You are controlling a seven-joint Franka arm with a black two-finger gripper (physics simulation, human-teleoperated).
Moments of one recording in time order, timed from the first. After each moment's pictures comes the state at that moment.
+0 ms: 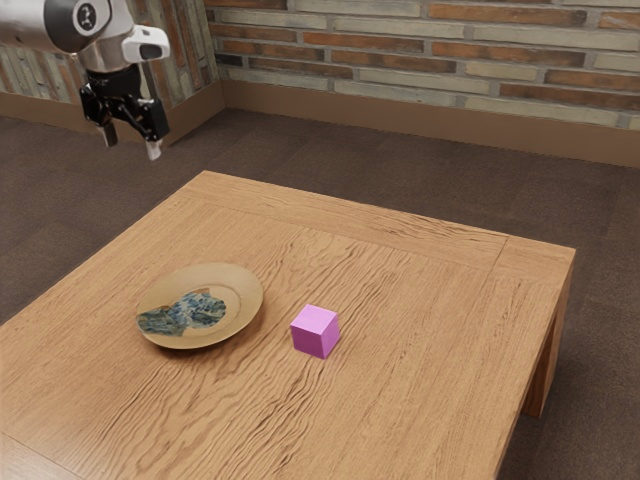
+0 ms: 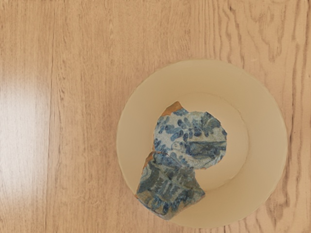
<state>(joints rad) 0.07 0.11 0.12 -1.48 0.09 1.63 0.15</state>
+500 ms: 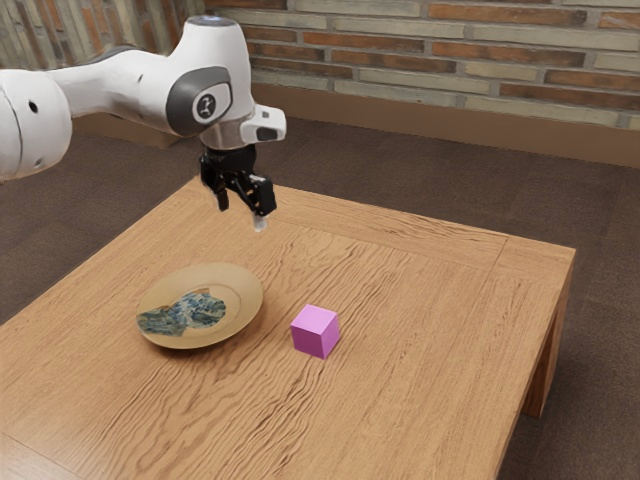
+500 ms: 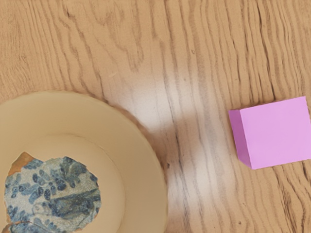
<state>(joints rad) -0.16 0.24 0.11 -1.62 0.05 1.85 0.14</state>
